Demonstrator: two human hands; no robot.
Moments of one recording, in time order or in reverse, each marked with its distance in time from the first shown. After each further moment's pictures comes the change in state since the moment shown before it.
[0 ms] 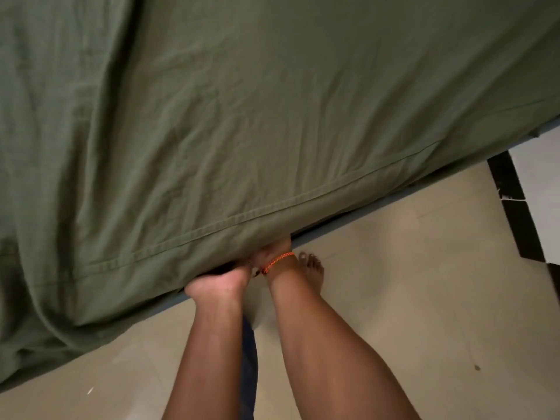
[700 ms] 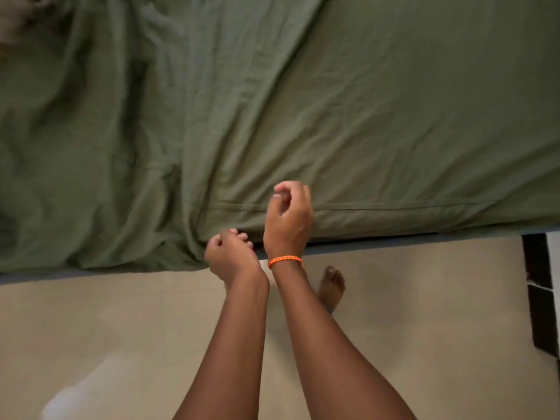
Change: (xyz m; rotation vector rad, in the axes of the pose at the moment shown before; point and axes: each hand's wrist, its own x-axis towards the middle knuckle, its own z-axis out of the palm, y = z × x) left_hand -0.051 0.100 -0.021 0.588 0.259 0.607; right_hand 0.096 0.105 0.122 -0.509 0.537 -1.267
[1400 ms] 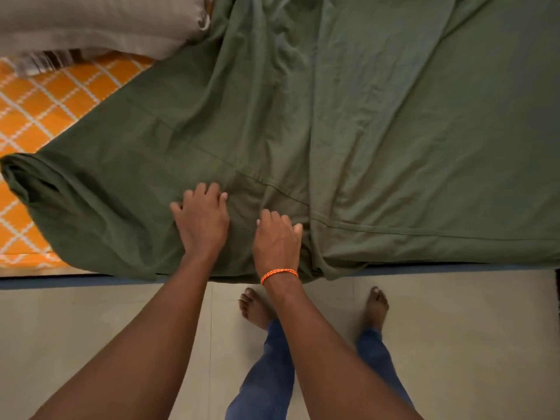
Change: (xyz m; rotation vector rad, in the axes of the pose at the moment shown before) left_hand 0.268 0.189 -0.110 1.231 -0.061 1.280; right_hand -0.136 -0.066 0.215 -0.799 -0.382 -0.335
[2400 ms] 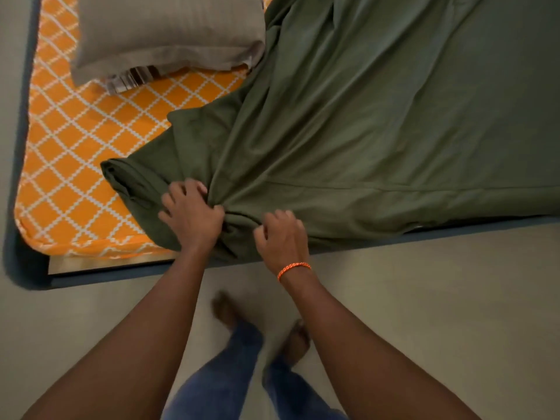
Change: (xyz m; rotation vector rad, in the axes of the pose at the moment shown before) left_hand -0.016 -0.181 -0.069 -0.223 -0.029 -0.169; right_hand -0.090 -0.143 0.024 0.149 0.039 -0.077
